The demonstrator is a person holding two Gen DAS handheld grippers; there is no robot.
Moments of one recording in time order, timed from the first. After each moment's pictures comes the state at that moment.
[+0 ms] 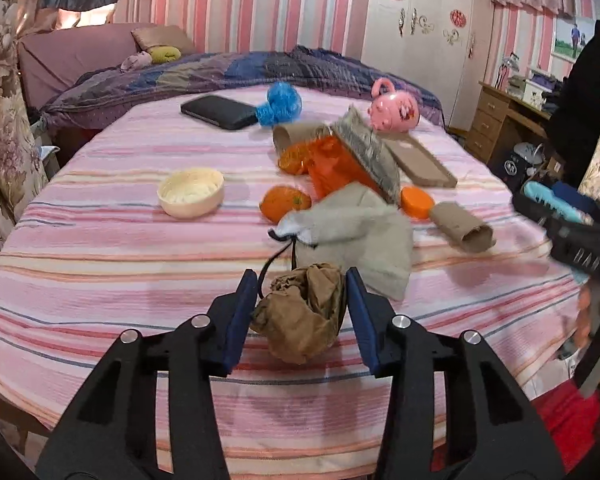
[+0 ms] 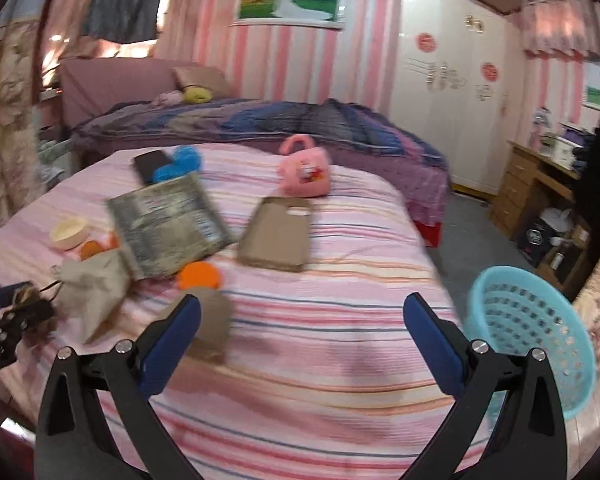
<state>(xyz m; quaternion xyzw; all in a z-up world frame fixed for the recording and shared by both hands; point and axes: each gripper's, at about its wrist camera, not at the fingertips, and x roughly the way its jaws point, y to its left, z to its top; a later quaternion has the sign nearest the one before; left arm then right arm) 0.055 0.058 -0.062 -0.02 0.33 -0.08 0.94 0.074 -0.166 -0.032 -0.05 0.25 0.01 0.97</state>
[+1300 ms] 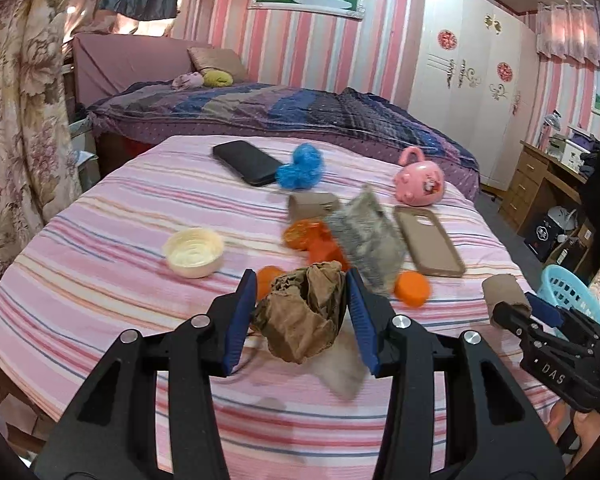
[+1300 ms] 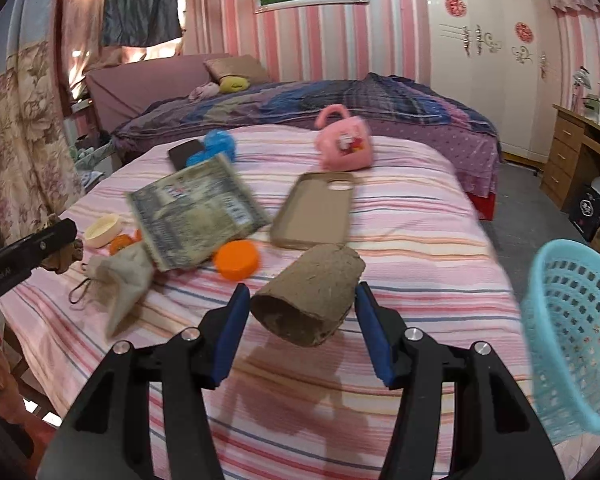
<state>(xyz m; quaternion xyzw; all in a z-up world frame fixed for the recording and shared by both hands) 0.072 0.020 -0.026 -0.07 0.27 0.01 0.96 0.097 -0.208 -0.048 0.02 0.29 0.09 0.95</state>
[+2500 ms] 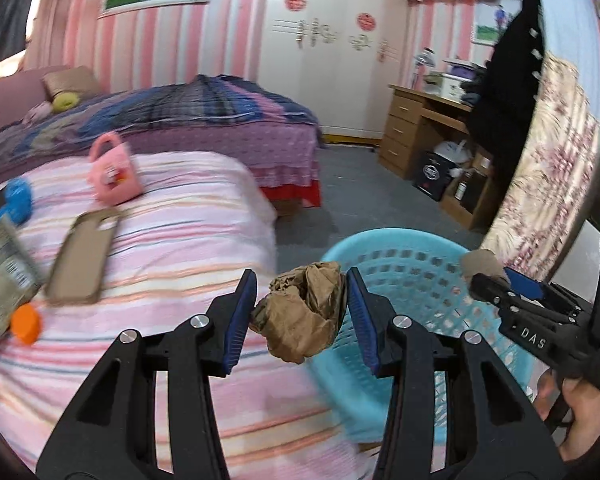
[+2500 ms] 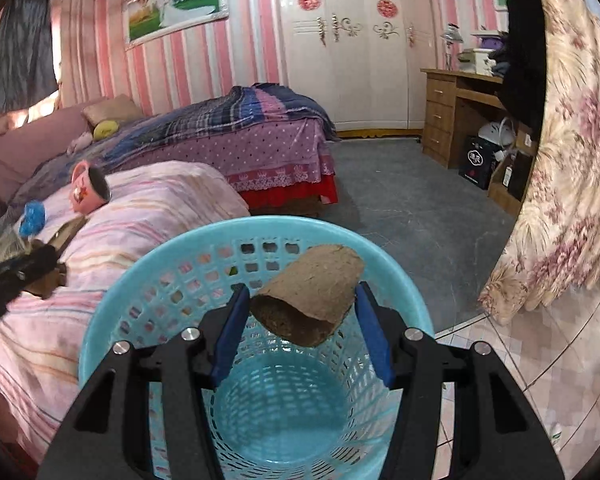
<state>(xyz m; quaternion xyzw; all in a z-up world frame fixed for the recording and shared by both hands) 0.115 -0.311 -0.033 0.01 0.28 -0.22 0.94 0.073 -0.516 -0.064 0.09 0.27 -0.10 0.95</state>
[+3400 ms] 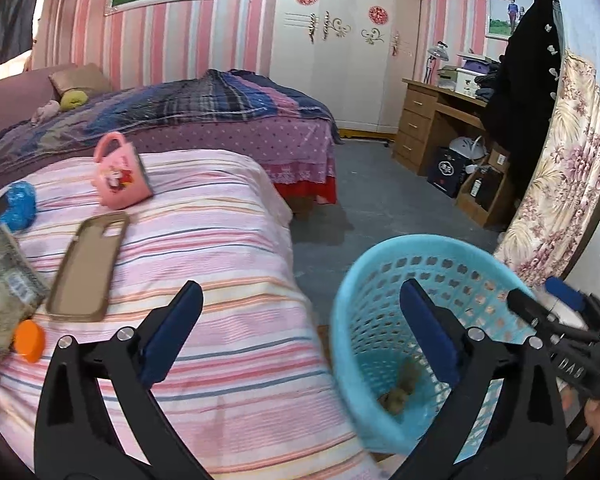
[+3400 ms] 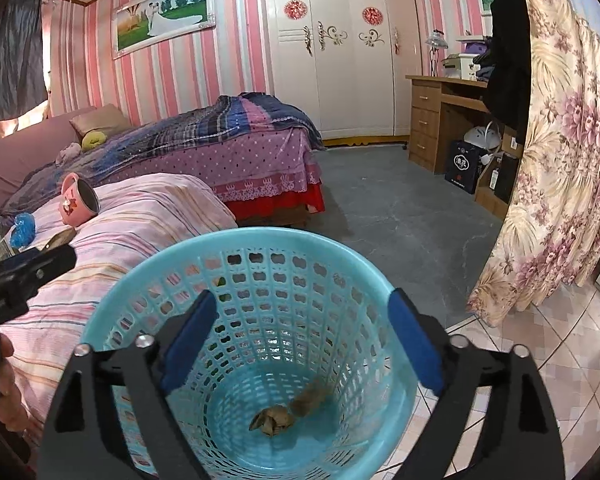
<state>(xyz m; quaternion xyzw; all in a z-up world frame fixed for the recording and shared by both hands) 0.140 -0.295 -0.035 0.01 0.29 -0.18 0.94 0.070 -0.509 -0.058 0.08 0.26 -0.13 0.95</state>
